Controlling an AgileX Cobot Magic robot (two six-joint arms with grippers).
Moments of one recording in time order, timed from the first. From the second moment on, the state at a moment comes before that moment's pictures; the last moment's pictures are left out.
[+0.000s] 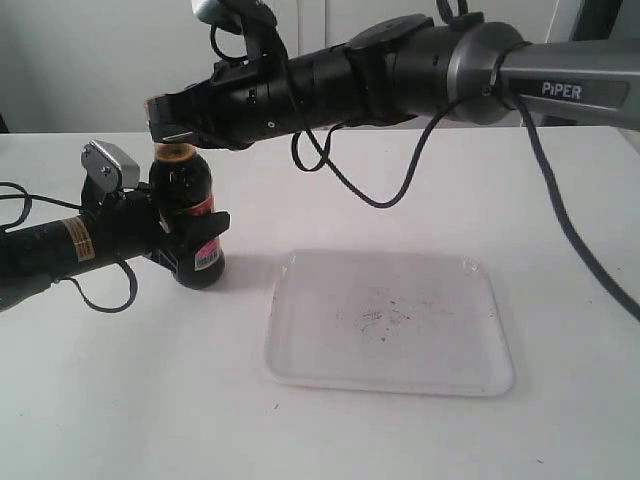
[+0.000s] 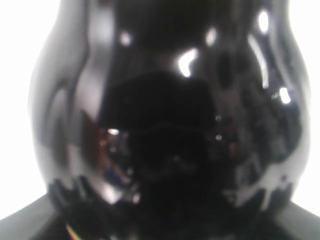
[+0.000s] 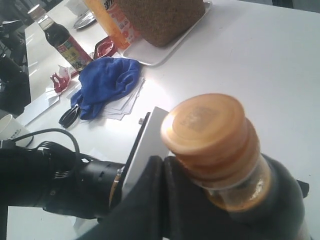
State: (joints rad) left arm -0.15 2.05 -0.89 0.91 -1.06 -0.39; right arm 0.57 2.04 -1.65 1.39 0.68 -1.12
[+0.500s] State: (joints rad) left arm -0.15 2.05 -0.89 0.89 -1.06 -0.40; right arm 0.57 2.04 -1.66 1.41 0.61 -1.13
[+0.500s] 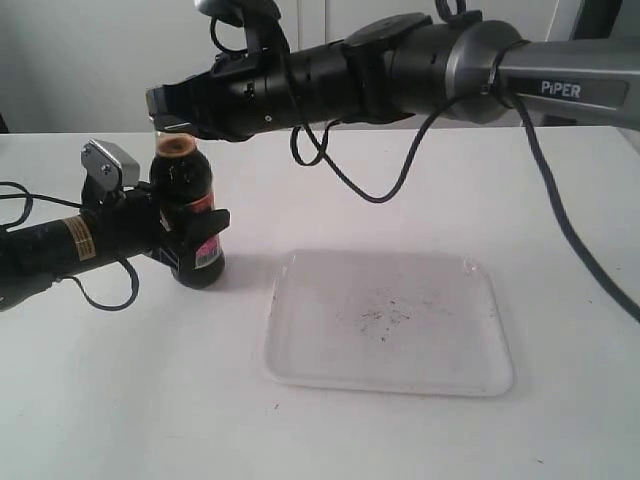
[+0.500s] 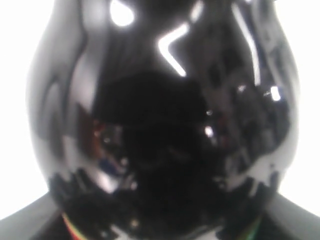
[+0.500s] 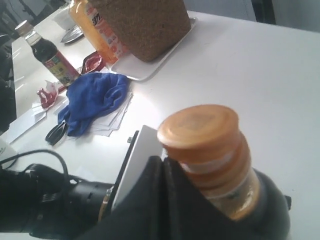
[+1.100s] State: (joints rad) left arm -0.15 2.05 -0.89 0.92 -1.07 -0.37; right arm 0.56 2.04 -1.78 0.77 0.35 -0.73
